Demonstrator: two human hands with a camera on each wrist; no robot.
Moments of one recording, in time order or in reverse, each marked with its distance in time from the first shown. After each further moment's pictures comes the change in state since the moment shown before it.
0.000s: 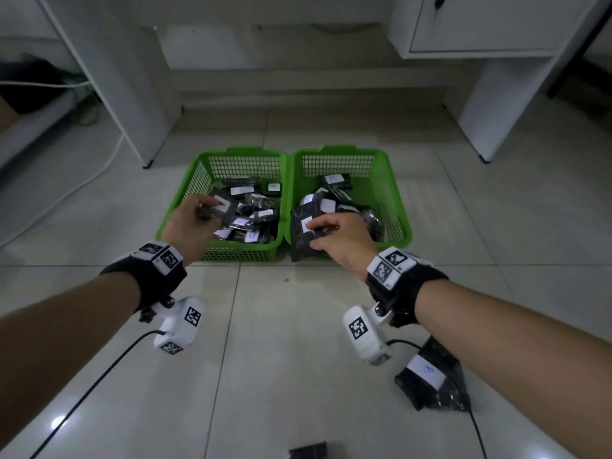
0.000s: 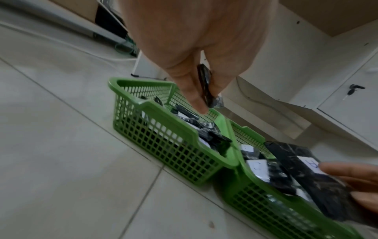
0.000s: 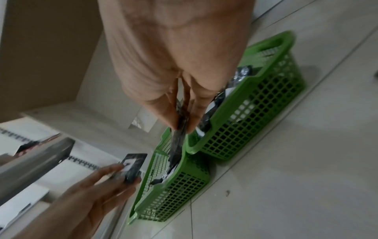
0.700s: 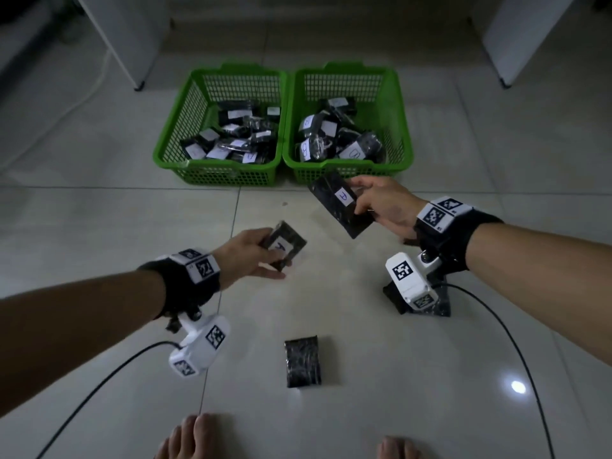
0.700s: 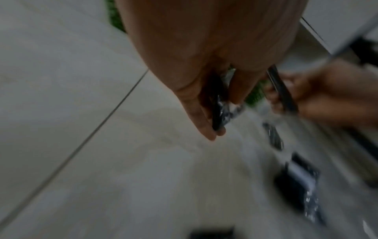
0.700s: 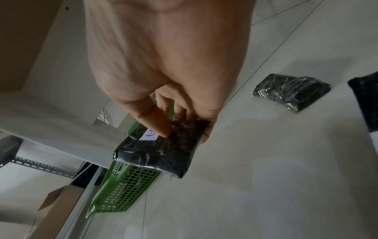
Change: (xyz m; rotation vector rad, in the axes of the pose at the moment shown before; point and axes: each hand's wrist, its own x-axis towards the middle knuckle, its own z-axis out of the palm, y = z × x) left_hand -0.162 -0.012 0.058 -0.240 -0.700 -0.395; right_hand -0.051 0.060 -0.048 0.226 -0.238 0.303
